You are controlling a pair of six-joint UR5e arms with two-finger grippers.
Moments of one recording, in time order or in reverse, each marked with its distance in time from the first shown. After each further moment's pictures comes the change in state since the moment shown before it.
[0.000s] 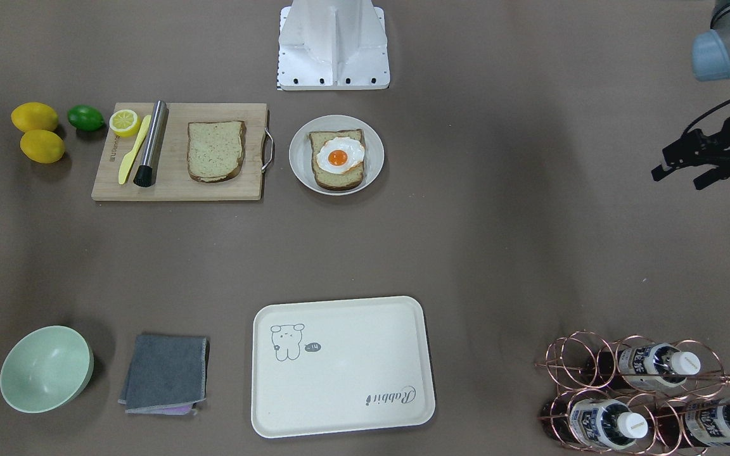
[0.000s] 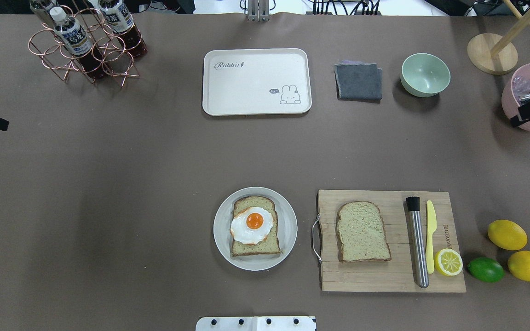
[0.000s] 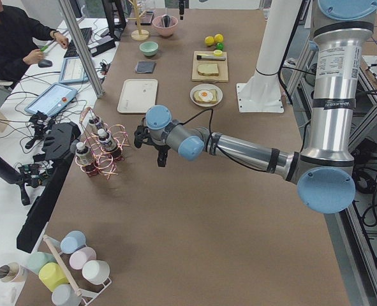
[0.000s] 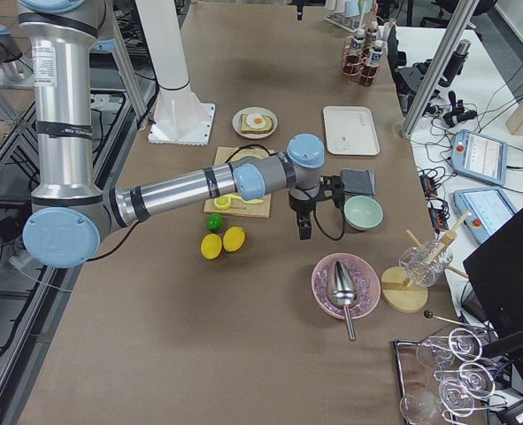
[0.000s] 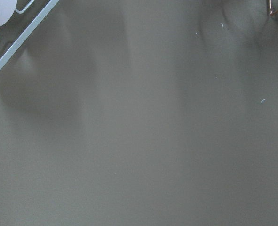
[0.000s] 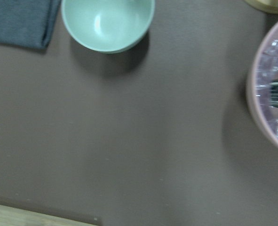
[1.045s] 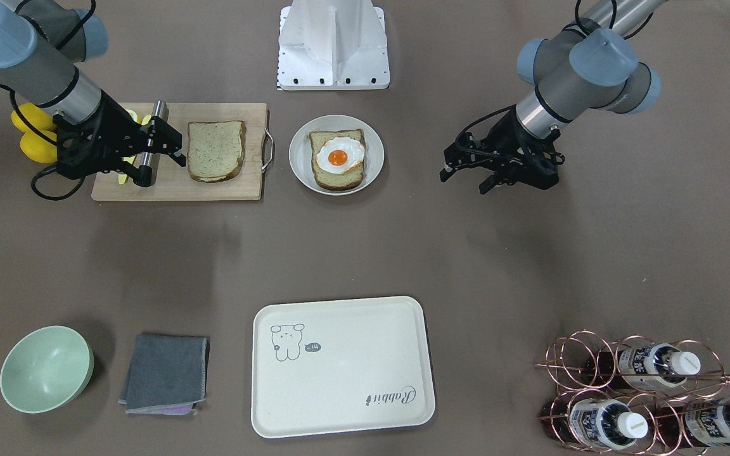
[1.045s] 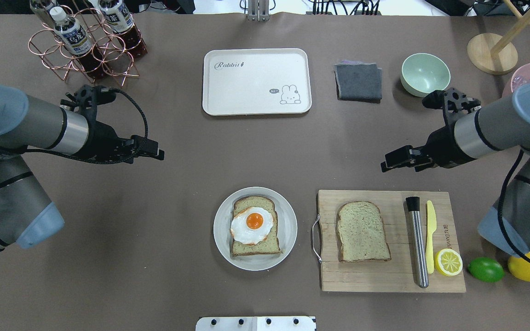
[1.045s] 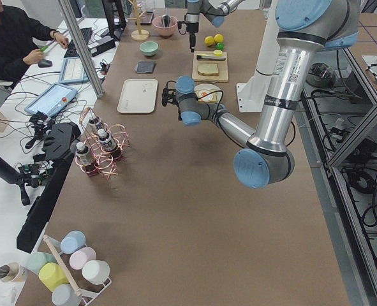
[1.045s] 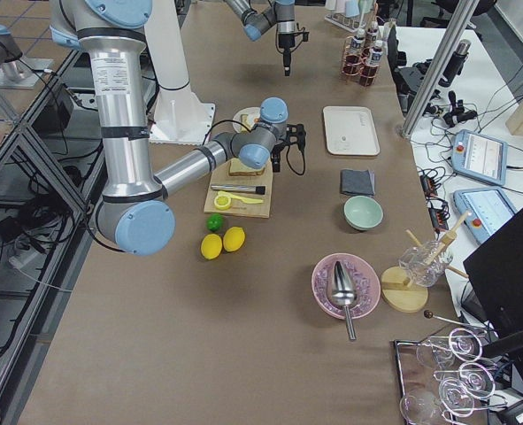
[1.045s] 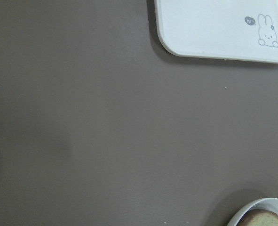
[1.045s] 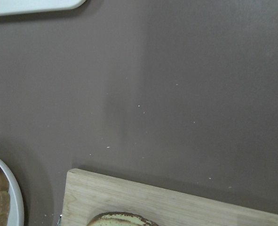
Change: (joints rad) left arm 0.496 -0.251 0.047 -0.358 0.373 -0.636; right arm -0.515 0.077 0.018 0.392 -0.209 0.616
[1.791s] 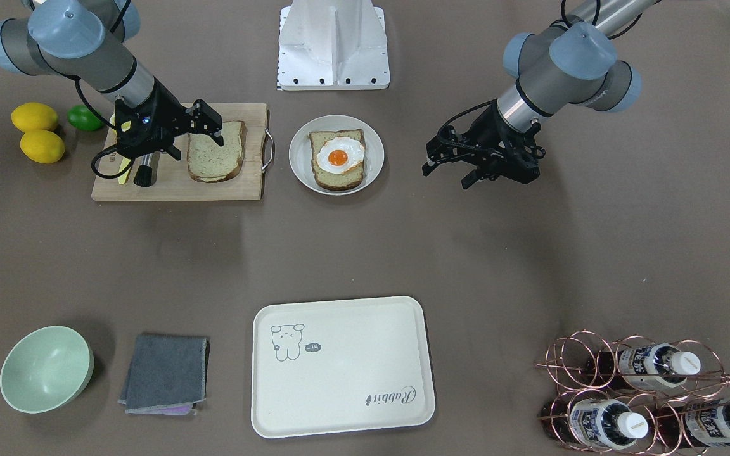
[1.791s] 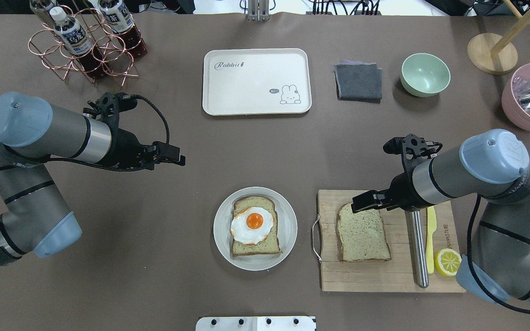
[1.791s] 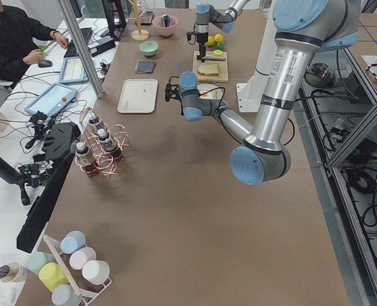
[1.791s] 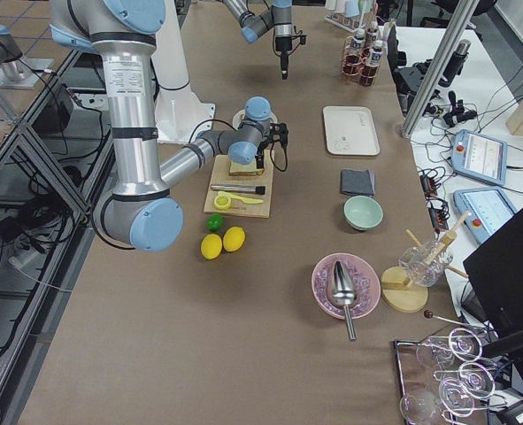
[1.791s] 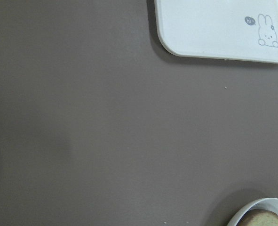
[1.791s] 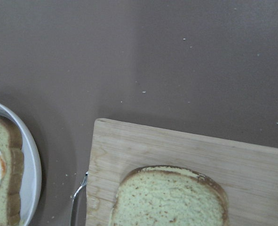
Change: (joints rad) left arm 0.019 -0.031 -0.008 -0.002 0.018 -0.024; right arm -0.125 0.009 0.033 0.001 -0.056 0.064
